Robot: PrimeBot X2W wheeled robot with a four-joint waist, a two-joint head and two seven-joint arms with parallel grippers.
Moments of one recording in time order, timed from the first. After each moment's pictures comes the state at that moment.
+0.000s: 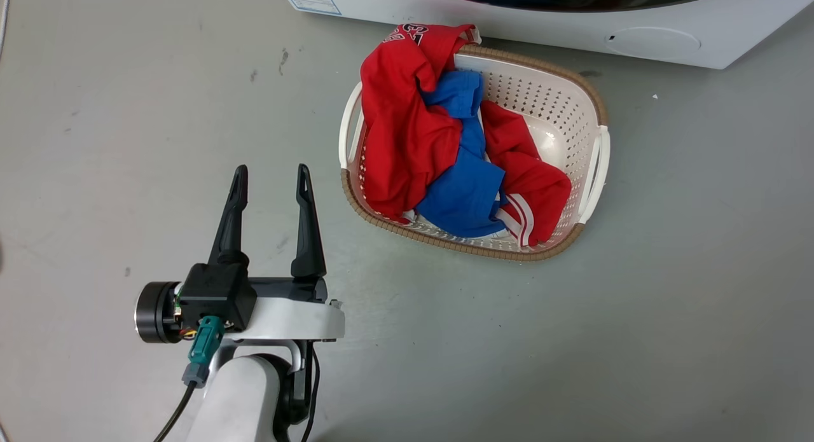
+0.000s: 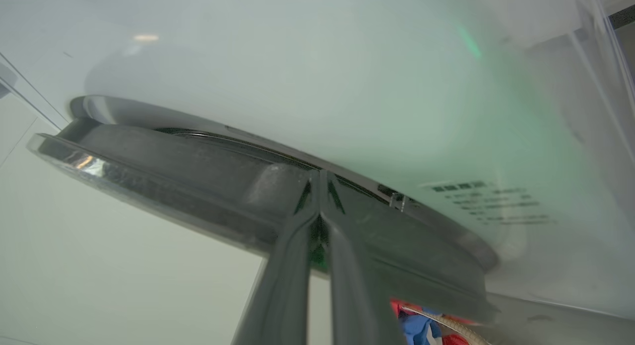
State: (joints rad) left arm -0.24 0.05 -0.20 0.00 -0.14 0.18 -0.26; right arm -1.17 -0.59 0.02 0.48 1.37 0.13 0.58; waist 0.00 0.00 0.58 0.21
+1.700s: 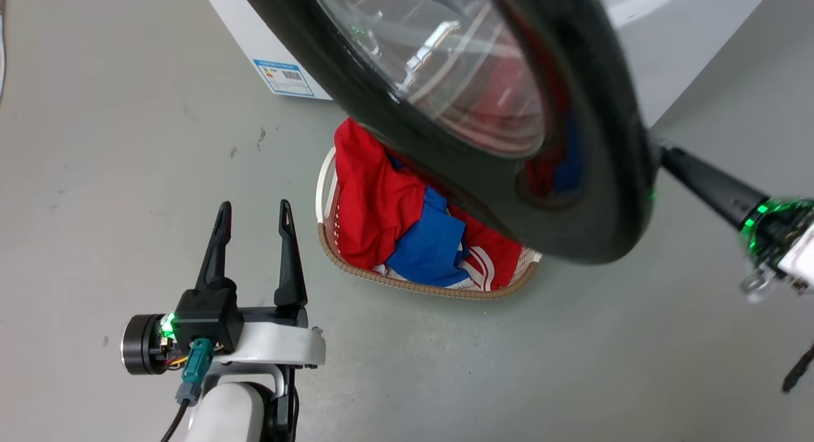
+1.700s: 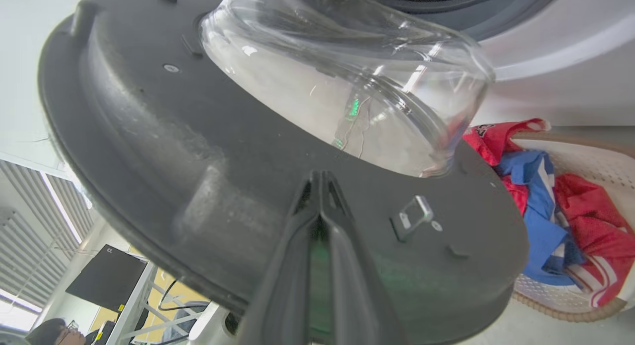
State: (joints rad) left arm -0.17 0.05 -0.14 0.03 -0.10 0.16 -0.26; right arm -0.43 -0.42 0.07 -0.11 1.51 0.13 0.68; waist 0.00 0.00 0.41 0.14
